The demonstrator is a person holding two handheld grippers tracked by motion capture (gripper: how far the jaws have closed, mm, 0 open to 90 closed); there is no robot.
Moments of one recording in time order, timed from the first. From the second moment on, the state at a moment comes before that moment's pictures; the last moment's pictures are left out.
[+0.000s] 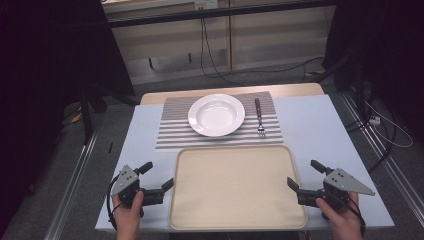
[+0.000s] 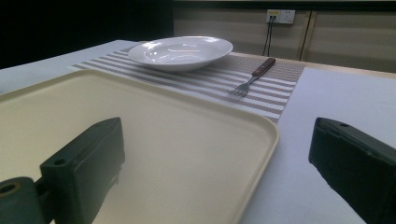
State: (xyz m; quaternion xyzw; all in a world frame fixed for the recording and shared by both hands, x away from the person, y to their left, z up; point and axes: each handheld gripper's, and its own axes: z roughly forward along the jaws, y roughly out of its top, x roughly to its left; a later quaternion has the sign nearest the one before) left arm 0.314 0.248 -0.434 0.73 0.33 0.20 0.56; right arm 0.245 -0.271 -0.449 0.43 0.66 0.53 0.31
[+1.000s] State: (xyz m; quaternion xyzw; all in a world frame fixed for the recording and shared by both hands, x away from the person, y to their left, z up) left arm 0.316 0.251 -0.434 0.73 0.34 0.19 0.56; right arm 0.327 -0.262 -0.424 0.43 0.68 0.49 0.33
